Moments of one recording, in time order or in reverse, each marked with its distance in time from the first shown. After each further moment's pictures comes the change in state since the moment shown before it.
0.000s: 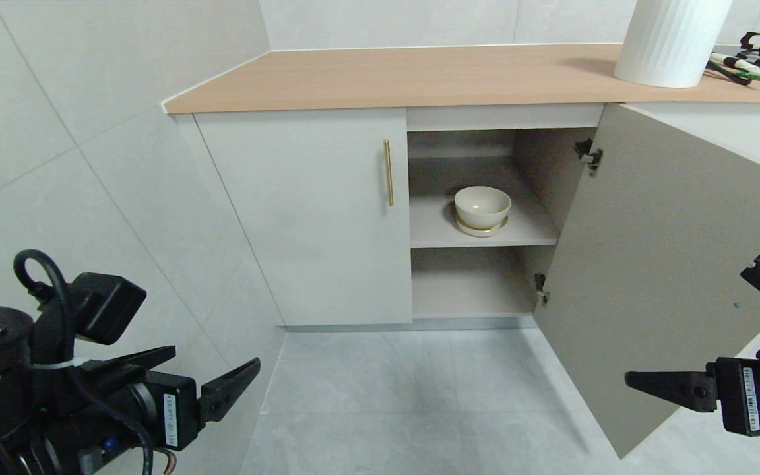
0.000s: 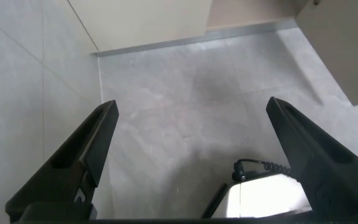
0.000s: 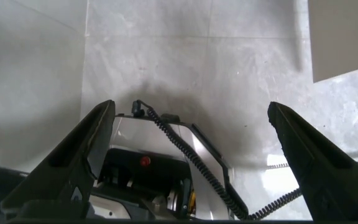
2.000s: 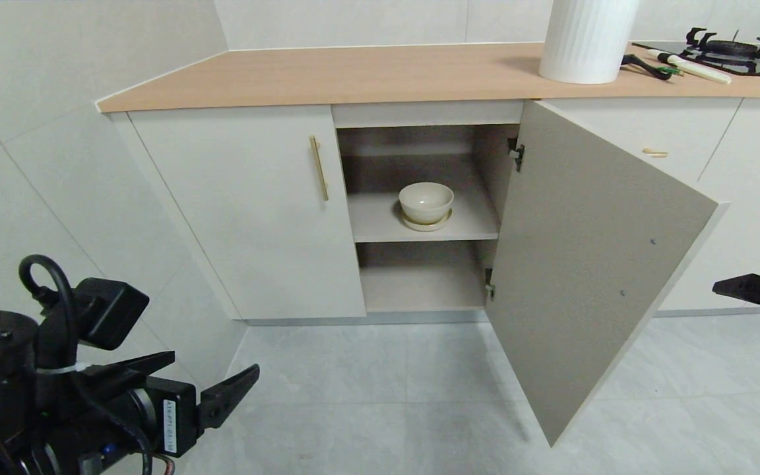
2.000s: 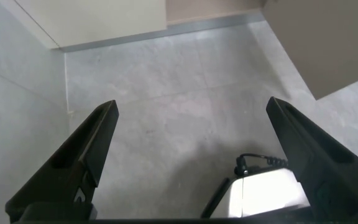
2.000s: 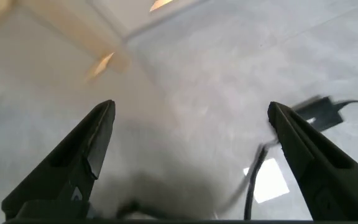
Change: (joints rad) left arm 0.001 -0.002 0.003 0.023 -0.002 0.002; right arm -0.548 0.133 -0.045 -0.216 -0.091 -0.065
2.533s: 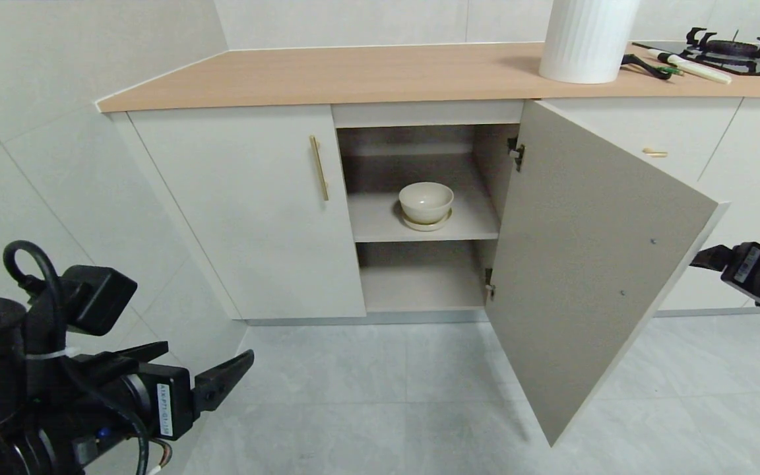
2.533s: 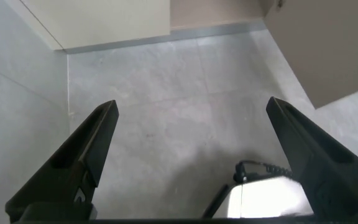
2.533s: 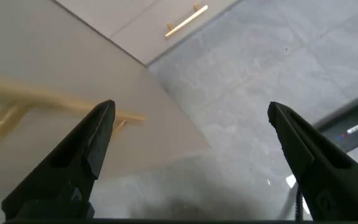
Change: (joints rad) left arm 0.028 0.000 -0.024 -0.005 -0.001 -0.010; right arm -0.015 0.179 -0.066 -0.153 0.050 0.152
